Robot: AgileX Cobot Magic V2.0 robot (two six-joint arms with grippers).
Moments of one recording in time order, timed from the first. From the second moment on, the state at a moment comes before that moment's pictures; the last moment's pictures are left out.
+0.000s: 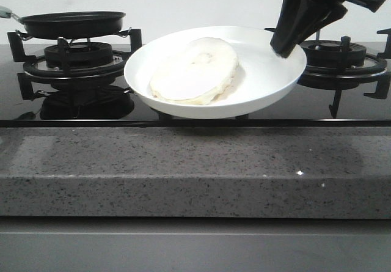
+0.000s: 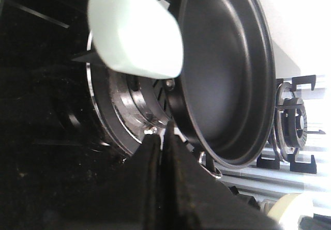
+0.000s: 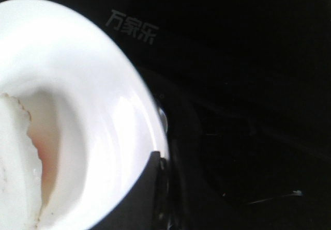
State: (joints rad) left arm 0.36 1.88 -1.57 -1.05 1.21 0.45; right arm 0.27 1.58 -1.33 0.37 0.87 -0.16
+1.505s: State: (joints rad) left arm 0.05 0.57 -0.71 -0.22 0.50 0.26; right arm 0.27 1.58 -1.33 0.37 0.87 -0.16
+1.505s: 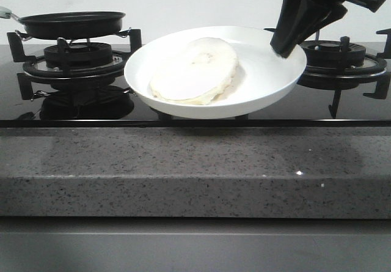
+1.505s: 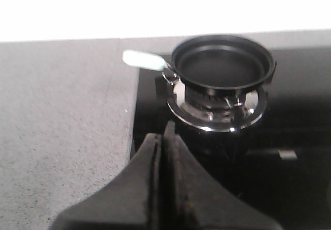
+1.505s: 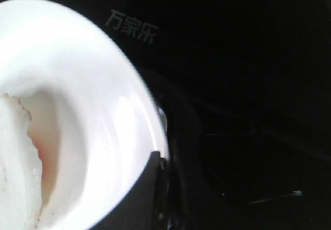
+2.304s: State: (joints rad) left arm 0.05 0.24 -0.49 -0.23 0.40 0.26; right arm 0.27 1.58 -1.33 0.37 0.87 -0.16
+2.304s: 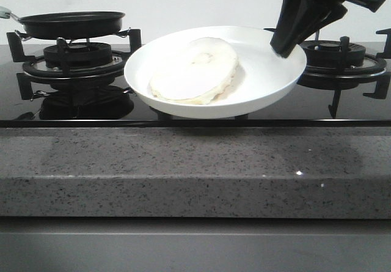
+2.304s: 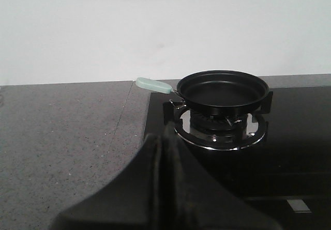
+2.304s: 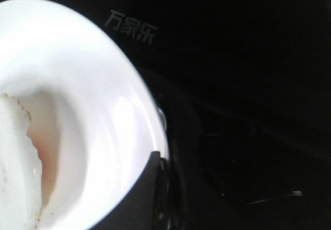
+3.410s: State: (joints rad) left arm 0.05 0.24 -0.49 -0.23 0.40 0.25; right arm 0.17 2.11 -1.99 0.38 1.07 -0.08
